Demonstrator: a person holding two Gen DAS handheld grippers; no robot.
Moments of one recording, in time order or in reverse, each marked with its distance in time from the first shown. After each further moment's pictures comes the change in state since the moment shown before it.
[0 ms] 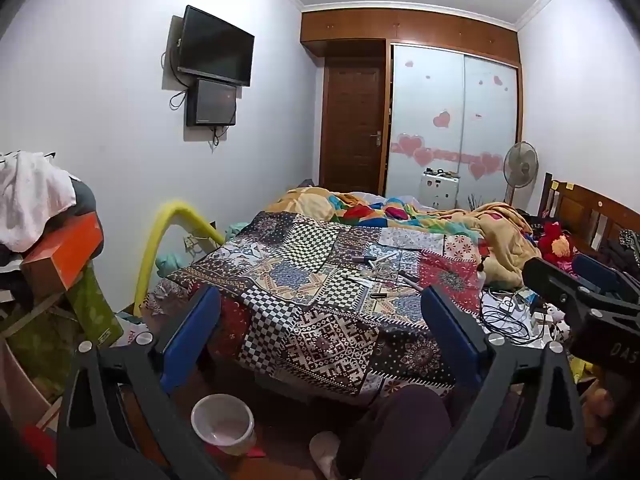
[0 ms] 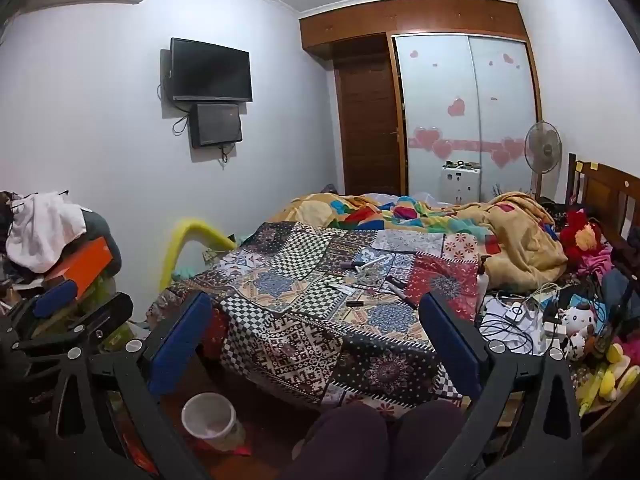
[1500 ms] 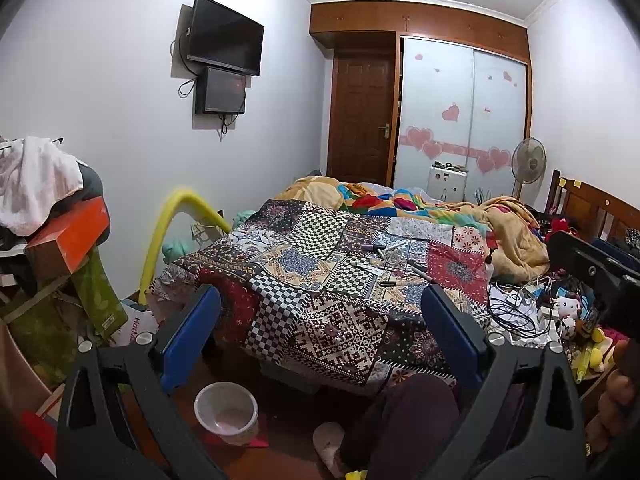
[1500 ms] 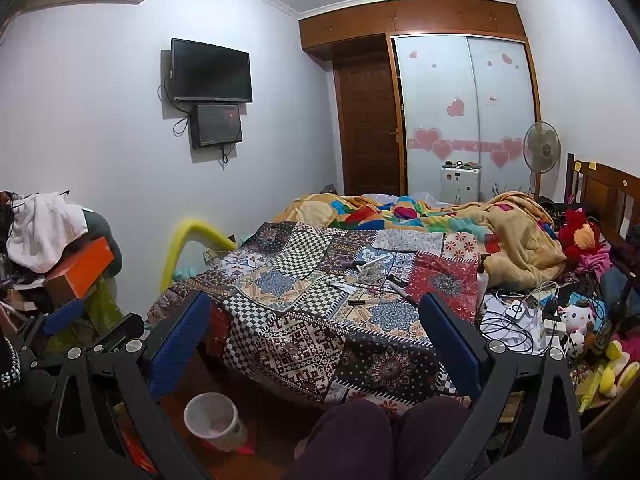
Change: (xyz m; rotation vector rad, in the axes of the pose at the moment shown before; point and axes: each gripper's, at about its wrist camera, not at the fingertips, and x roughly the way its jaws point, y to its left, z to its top) left arm 0.006 0.012 -0.017 -0.023 0.037 0.023; right arm -0.005 0.006 0.001 0.004 0.001 -0.009
